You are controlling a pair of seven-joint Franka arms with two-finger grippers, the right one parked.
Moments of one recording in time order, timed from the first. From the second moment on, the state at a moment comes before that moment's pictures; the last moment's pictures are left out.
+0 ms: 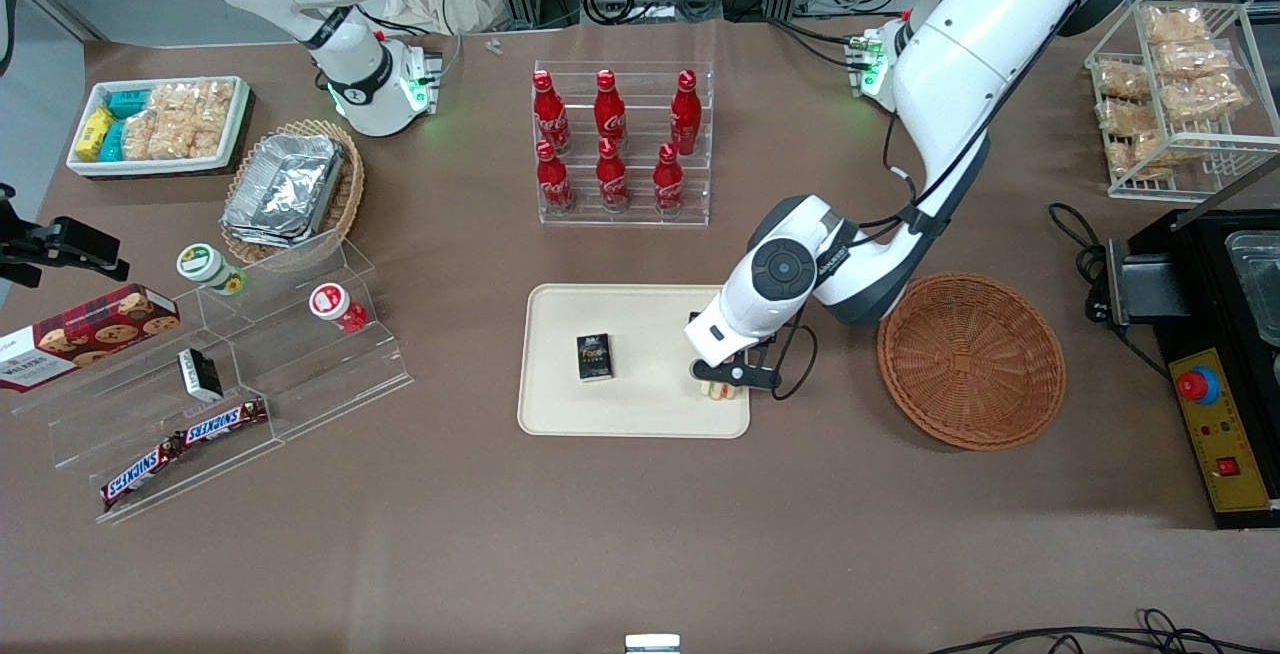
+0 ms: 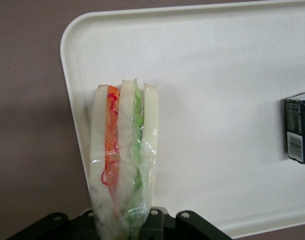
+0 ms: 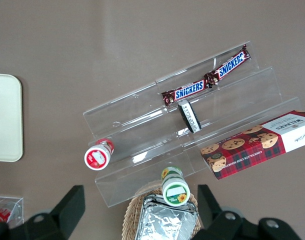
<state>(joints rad) -0.18 0.69 -0.49 -1.71 0.23 2.35 -0.59</state>
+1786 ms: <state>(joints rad) 0.00 0.20 -0.48 -1.64 0.11 1.89 -0.60</state>
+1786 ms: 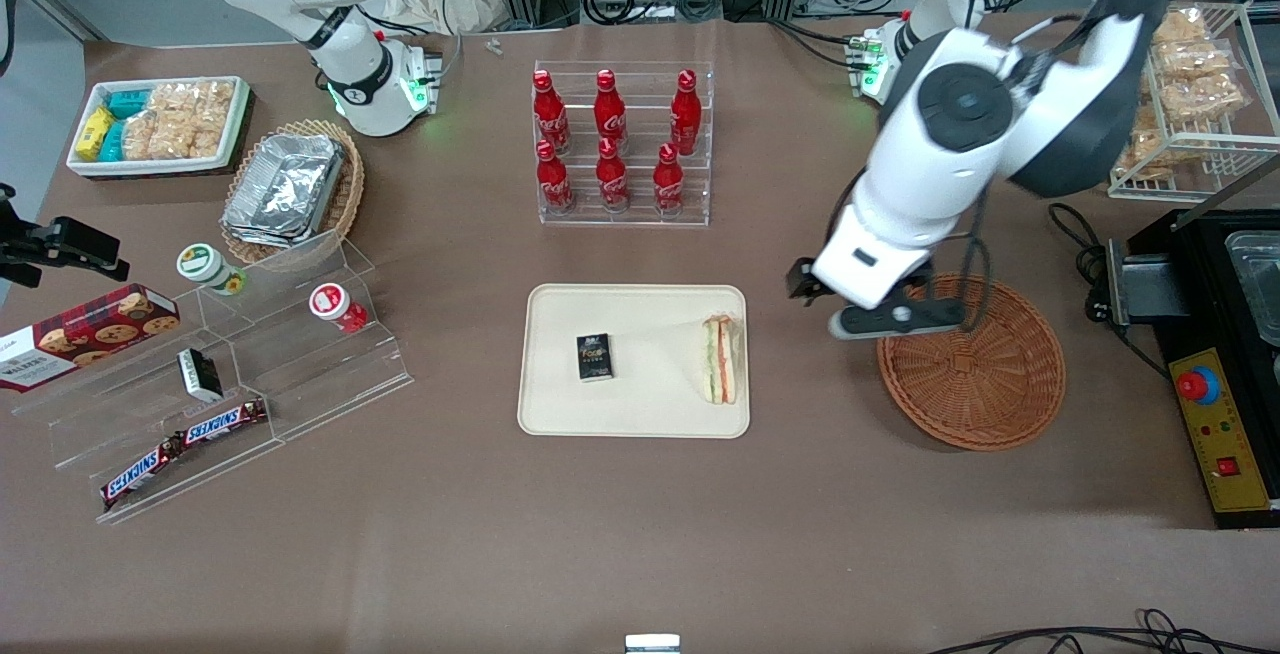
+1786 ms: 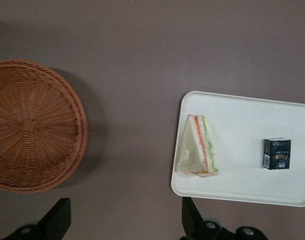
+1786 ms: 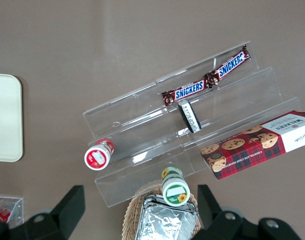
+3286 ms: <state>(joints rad) 0.04 -0.13 -0.15 -1.64 -0.04 1.45 -0.22</state>
